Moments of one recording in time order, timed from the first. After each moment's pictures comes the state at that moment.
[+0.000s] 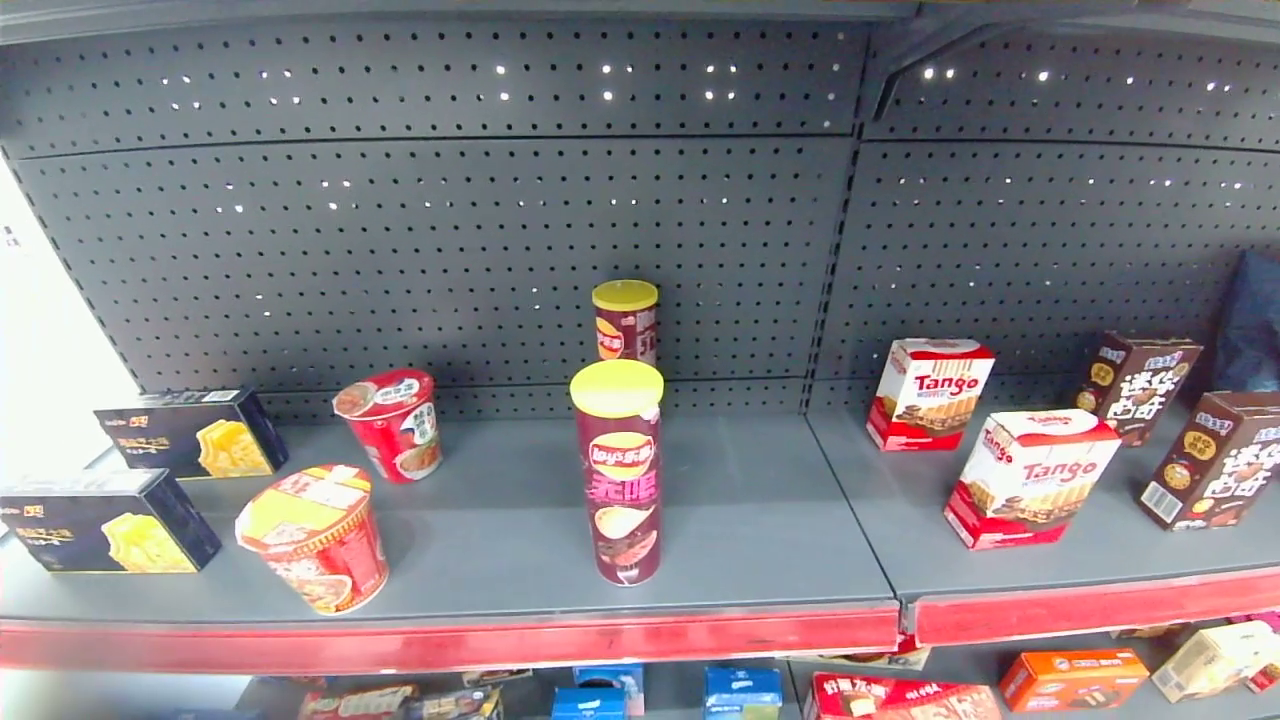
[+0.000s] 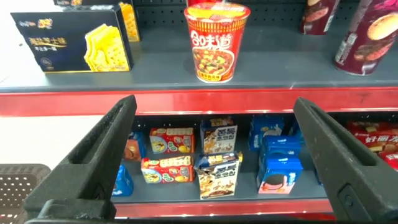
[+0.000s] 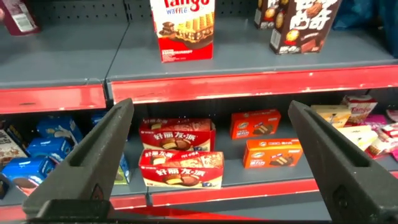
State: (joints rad) left arm -0.01 0.01 0.00 0.00 0.03 -0.02; right arm -0.01 0.00 0.00 0.00 -0.04 0.01
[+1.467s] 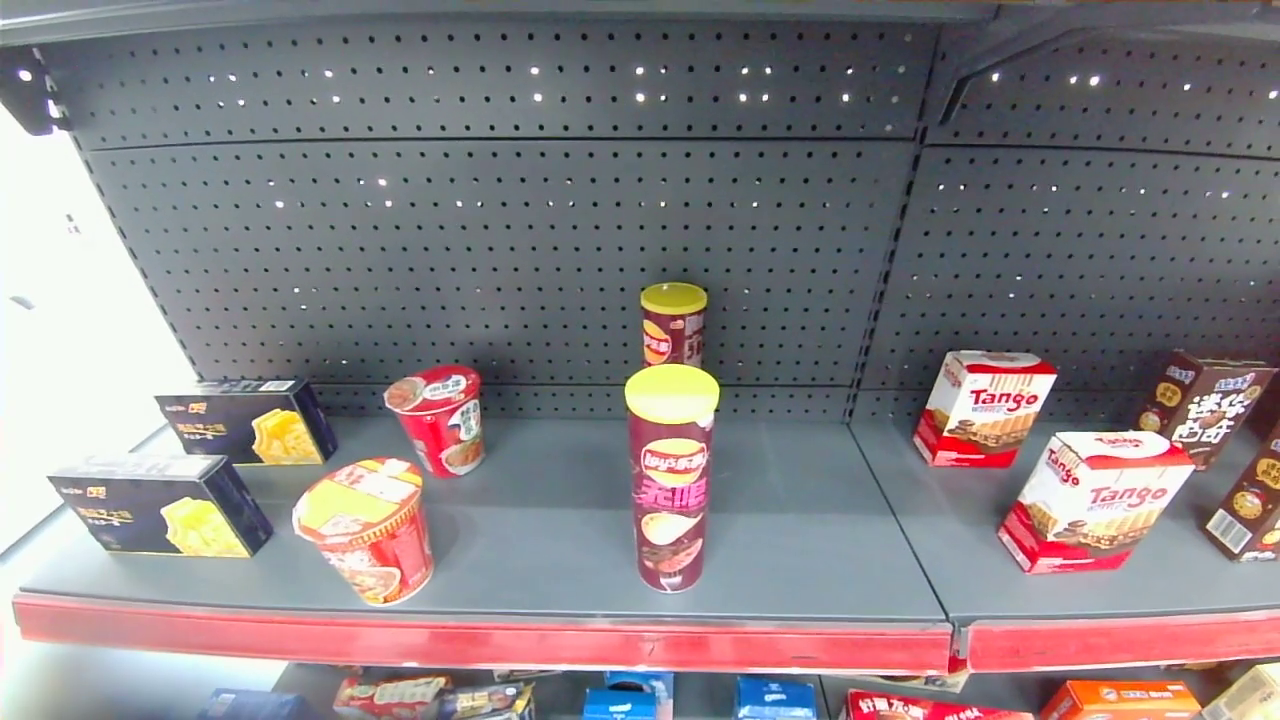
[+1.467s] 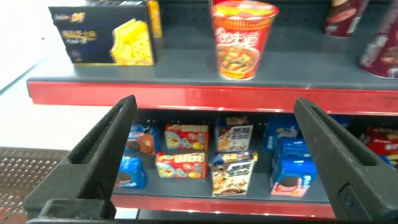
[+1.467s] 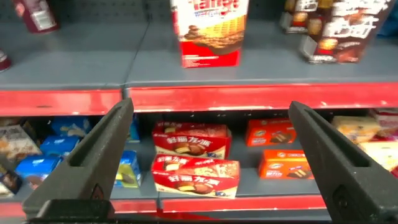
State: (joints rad) left arm -0.01 0.01 0.00 0.00 0.03 -0.03; right arm -0.01 0.00 0.00 0.00 -0.04 0.00
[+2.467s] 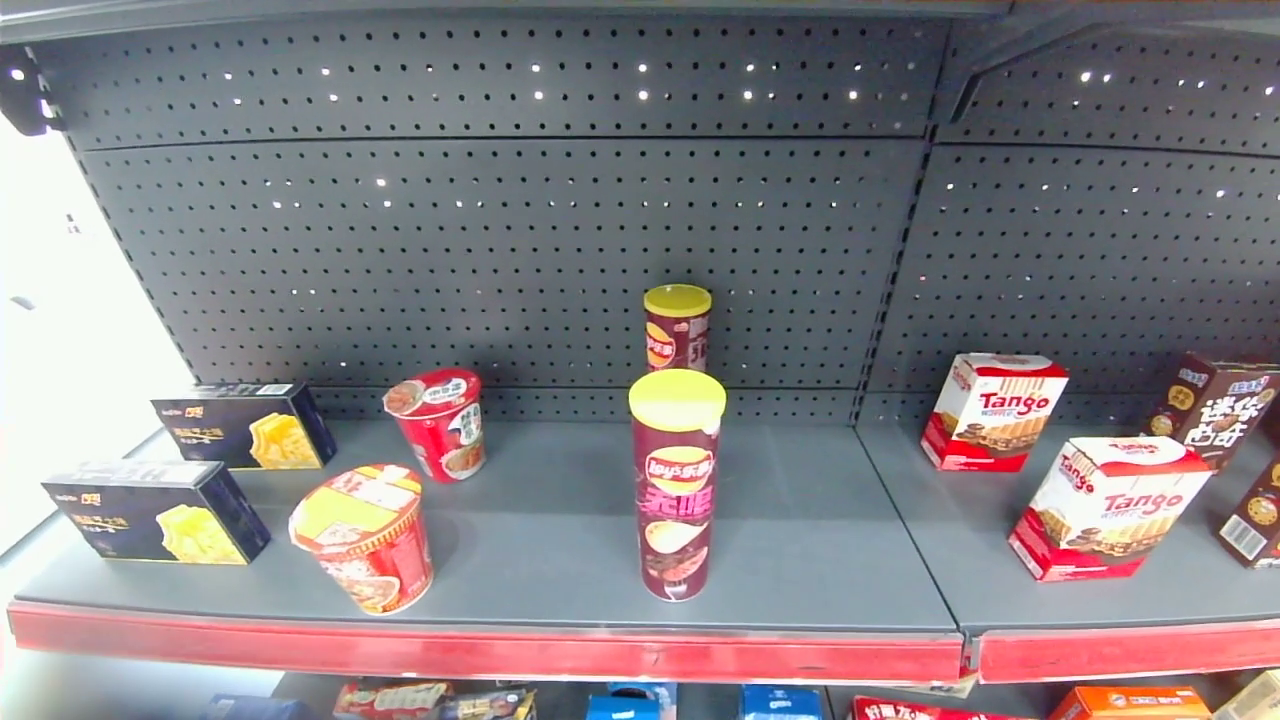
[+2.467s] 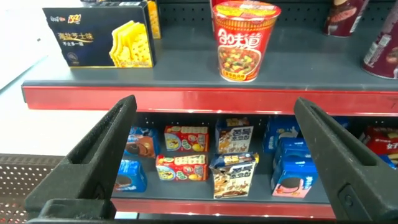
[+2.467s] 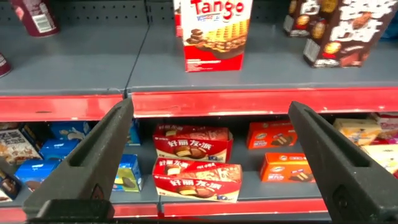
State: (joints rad) left arm -0.01 0.01 0.00 0.00 0.02 -0.02; right arm -0.01 0.00 0.00 0.00 -0.04 0.00
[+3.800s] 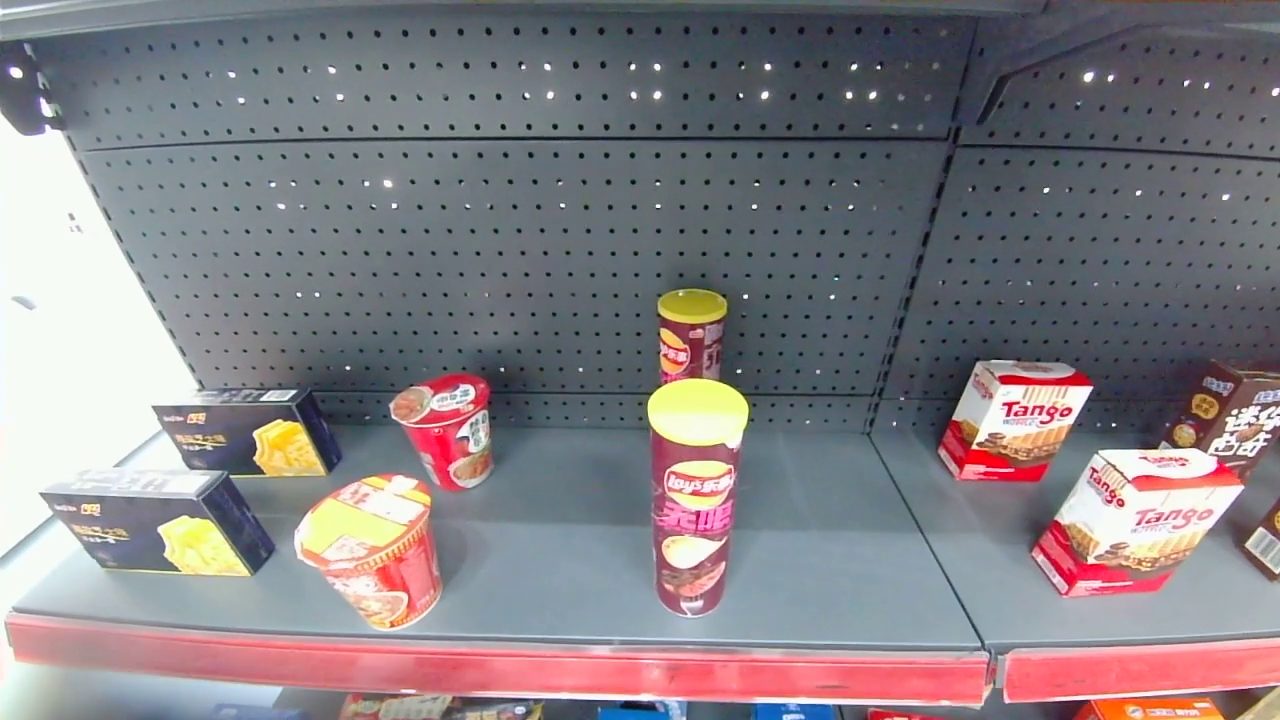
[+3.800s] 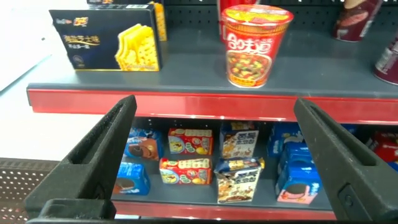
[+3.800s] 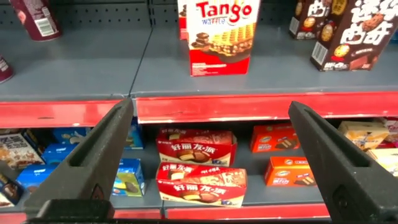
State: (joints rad) left arm -0.01 0.01 0.00 0.00 0.04 -0.03; right arm -0.01 0.00 0.00 0.01 -0.04 0.00
